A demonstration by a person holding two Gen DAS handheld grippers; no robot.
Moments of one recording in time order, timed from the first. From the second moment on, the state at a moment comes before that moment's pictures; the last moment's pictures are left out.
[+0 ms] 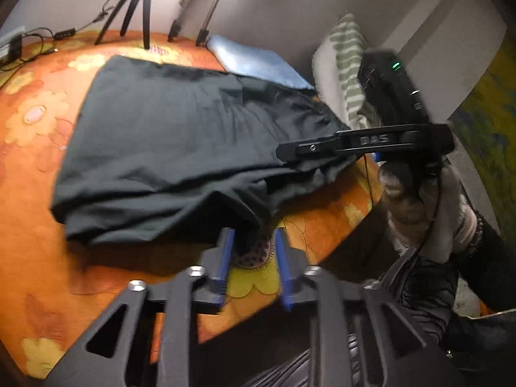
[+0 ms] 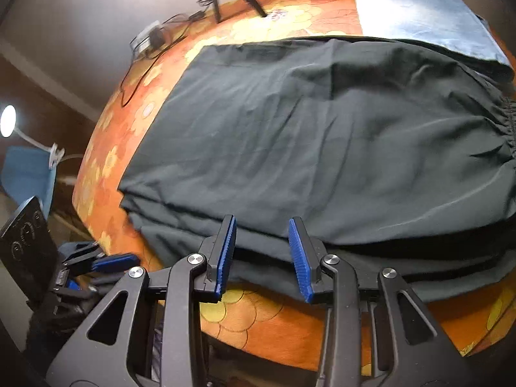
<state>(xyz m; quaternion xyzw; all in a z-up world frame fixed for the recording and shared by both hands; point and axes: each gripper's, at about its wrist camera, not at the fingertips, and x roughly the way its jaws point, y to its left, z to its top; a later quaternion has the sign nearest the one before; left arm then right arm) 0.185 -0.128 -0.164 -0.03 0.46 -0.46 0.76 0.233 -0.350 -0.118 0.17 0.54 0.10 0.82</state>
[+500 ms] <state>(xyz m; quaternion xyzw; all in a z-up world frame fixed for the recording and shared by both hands) 0.162 -0.157 -0.184 -0.03 0.47 -0.48 0.74 0.236 -0.306 -0.110 0.14 0.51 0.19 0.82</state>
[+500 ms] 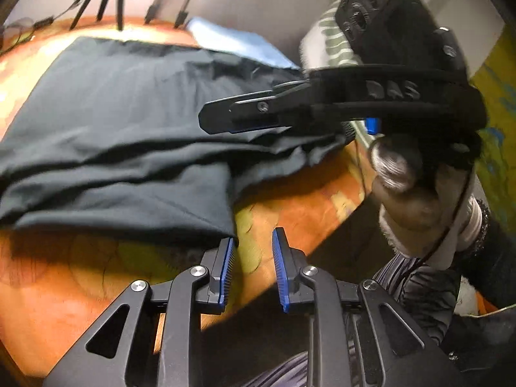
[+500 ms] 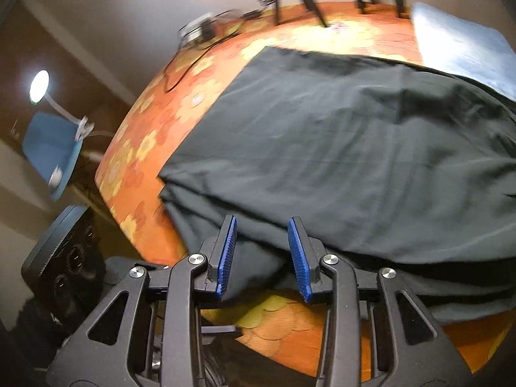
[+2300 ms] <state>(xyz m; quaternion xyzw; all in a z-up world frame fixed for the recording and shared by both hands) 0.252 -0.053 -0.181 -0.09 0.43 -0.29 0.85 0.407 -0.164 -0.134 0.03 0.64 0.07 0.76</state>
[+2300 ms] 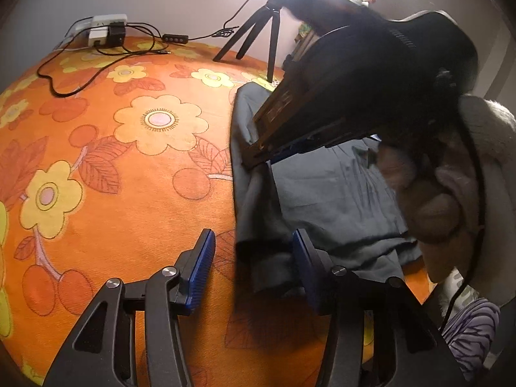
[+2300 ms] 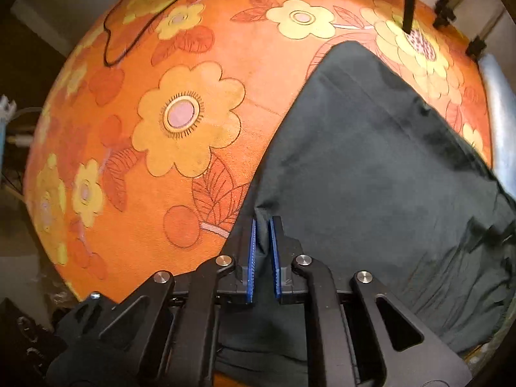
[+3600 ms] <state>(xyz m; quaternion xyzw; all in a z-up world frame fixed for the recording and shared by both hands) 0.223 -0.111 -0.137 -0.06 0.33 -0.36 0.87 0.466 -0.220 -0.118 0.03 0.63 0.05 0.77</state>
